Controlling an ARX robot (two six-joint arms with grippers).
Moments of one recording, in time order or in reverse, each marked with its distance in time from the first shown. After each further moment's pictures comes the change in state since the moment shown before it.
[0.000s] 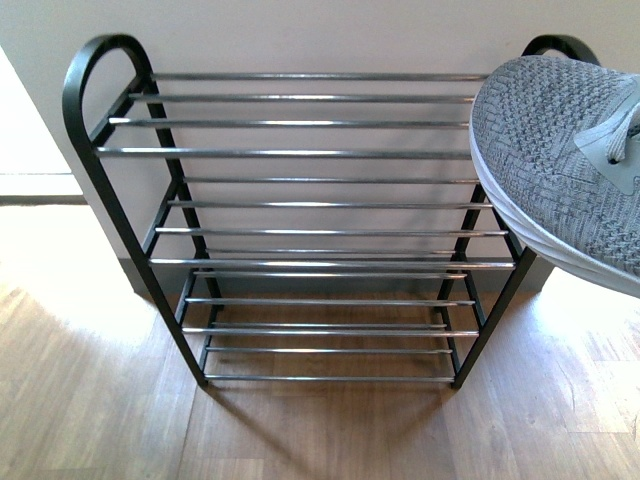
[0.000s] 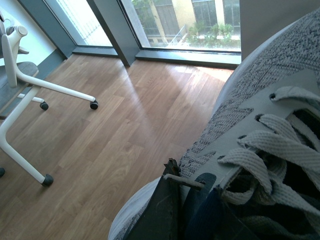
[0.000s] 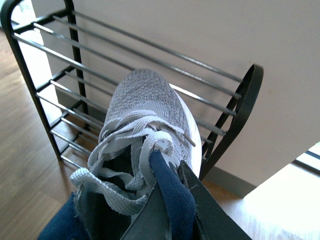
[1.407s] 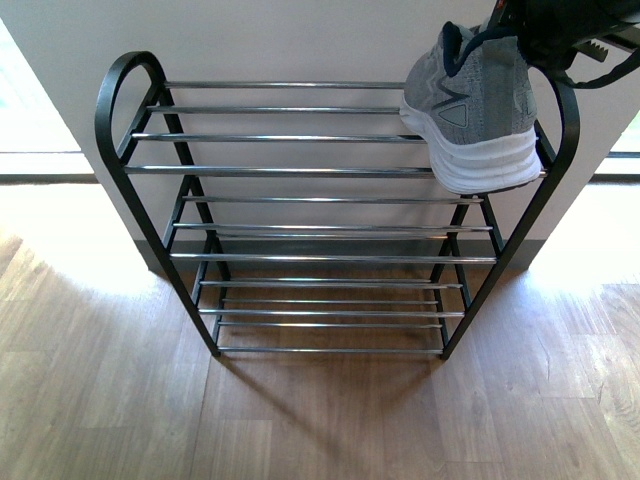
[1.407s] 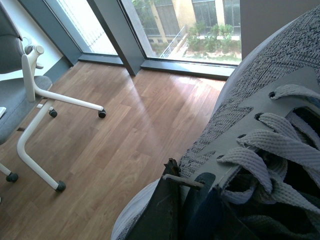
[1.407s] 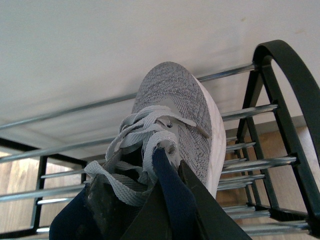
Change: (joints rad) left arm 0.000 0.000 0.000 0.000 0.001 0.000; right arm 0.105 1.249 0.859 0.117 0.357 0.706
